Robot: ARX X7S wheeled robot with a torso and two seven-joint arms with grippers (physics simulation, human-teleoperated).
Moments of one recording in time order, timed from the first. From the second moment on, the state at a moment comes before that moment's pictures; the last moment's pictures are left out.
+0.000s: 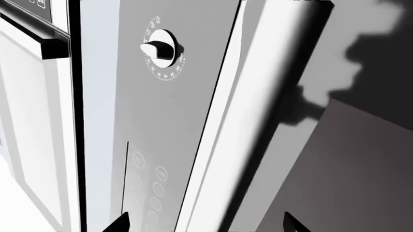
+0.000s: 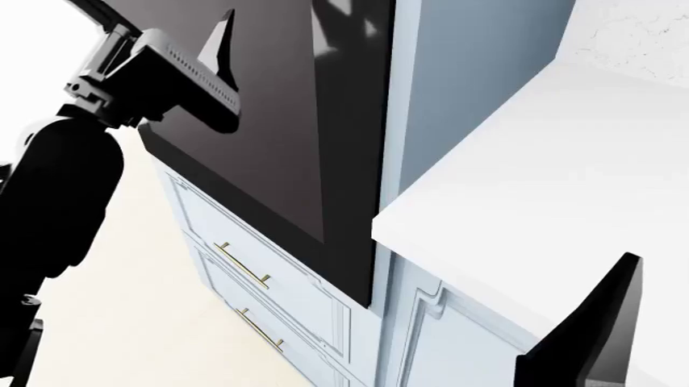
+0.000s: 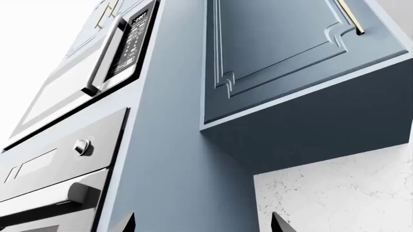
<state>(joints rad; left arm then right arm) -1.12 -0.57 0.53 -0.28 0.23 0.16 0.06 -0.31 0.43 -0.12 -0.83 -0.12 -0.44 0.56</state>
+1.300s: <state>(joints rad) -1.31 -0.48 0.60 -0.66 0.30 0.26 0.02 -0.31 0.44 -0.12 -0.83 -0.12 -0.44 0.57</state>
